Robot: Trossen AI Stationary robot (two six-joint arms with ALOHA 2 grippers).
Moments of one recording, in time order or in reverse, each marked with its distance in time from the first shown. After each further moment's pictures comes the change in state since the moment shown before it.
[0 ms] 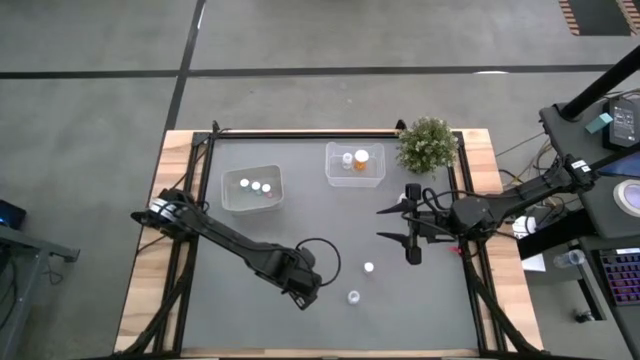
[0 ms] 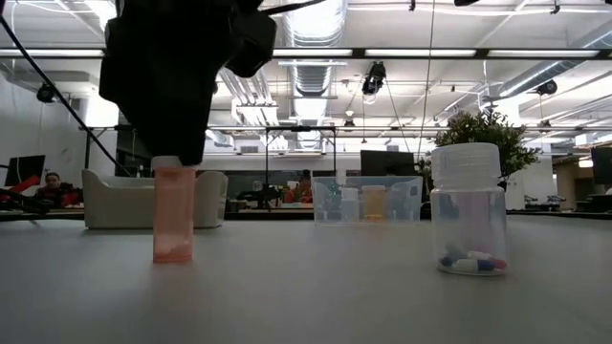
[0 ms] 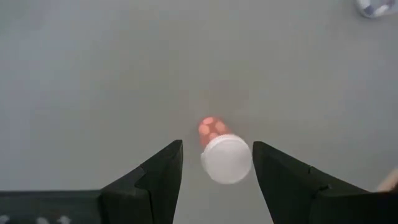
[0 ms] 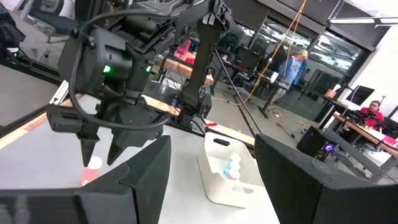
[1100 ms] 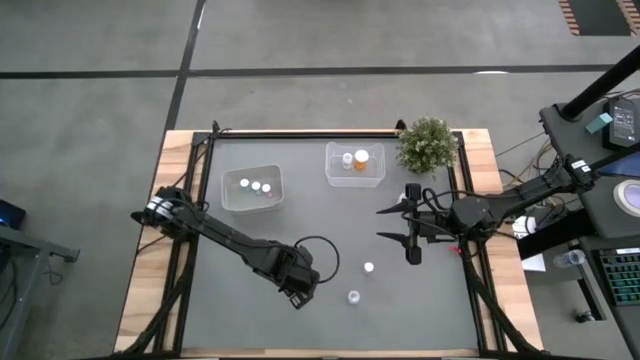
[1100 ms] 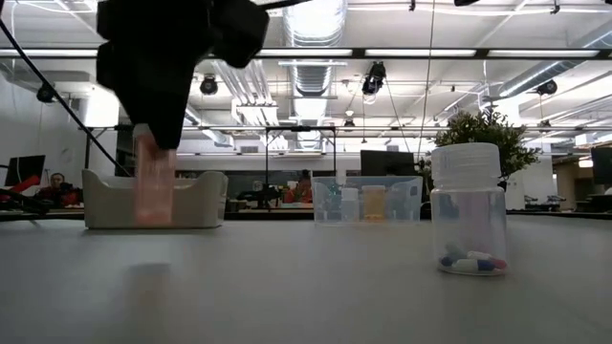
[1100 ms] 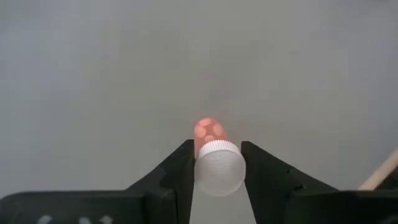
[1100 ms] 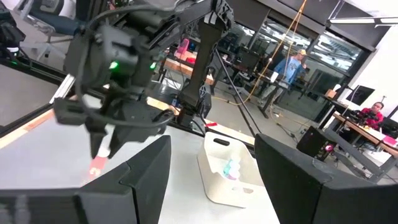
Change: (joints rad) left arm 0.012 -0.025 0.005 -0.056 0.042 0.044; right arm 0.000 0.000 0.000 0.000 0.000 0.000
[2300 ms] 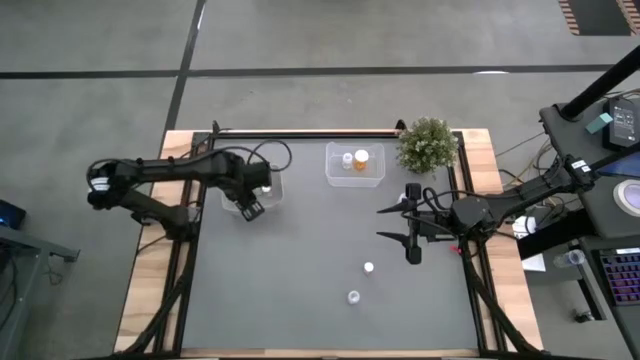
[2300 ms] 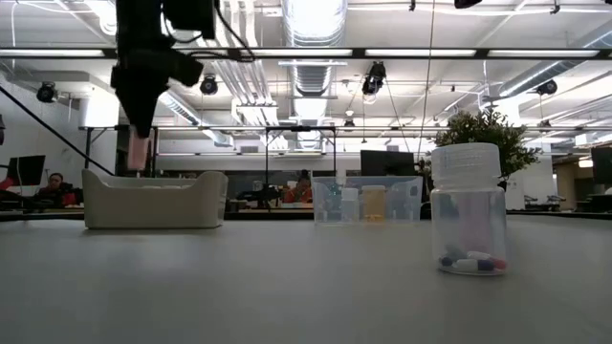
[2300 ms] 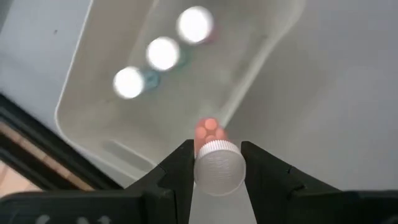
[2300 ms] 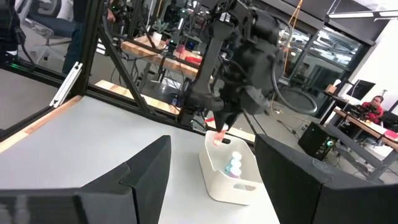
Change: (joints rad) left arm 0.619 -0.559 -0.335 -0.336 -0.147 0.639; right arm 0.000 0.000 0.000 -0.003 0.008 0.027
